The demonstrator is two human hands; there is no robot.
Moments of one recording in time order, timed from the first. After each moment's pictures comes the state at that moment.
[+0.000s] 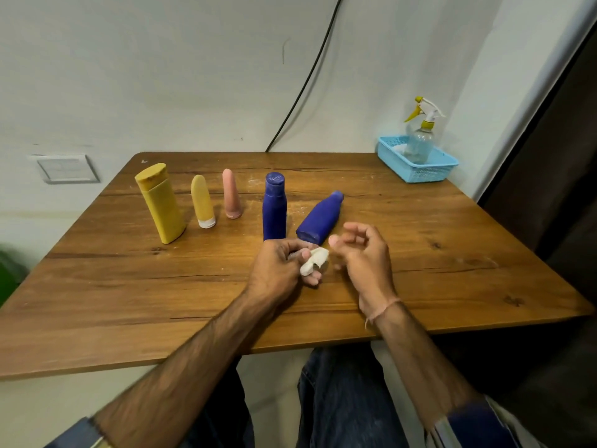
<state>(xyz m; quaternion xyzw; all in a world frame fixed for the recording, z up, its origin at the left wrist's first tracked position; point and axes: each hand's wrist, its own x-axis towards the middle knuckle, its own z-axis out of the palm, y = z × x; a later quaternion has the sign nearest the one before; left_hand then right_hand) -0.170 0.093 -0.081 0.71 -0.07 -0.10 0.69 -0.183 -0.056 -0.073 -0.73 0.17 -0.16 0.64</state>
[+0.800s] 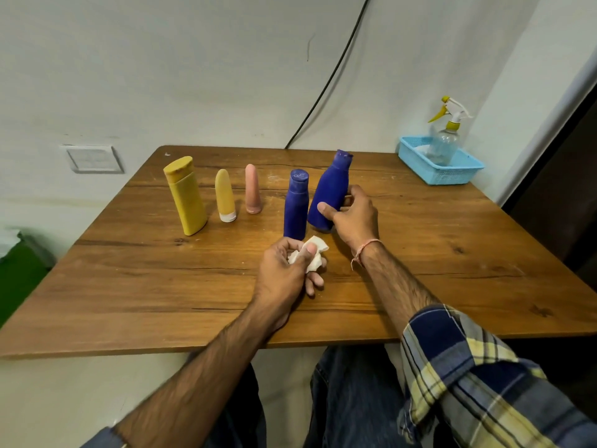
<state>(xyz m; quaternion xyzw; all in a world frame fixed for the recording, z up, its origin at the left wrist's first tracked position) -0.179 0.109 -0.096 0.60 -0.03 -0.06 0.80 -0.094 -0.038 -0.066 -0.84 0.09 -0.18 0.50</state>
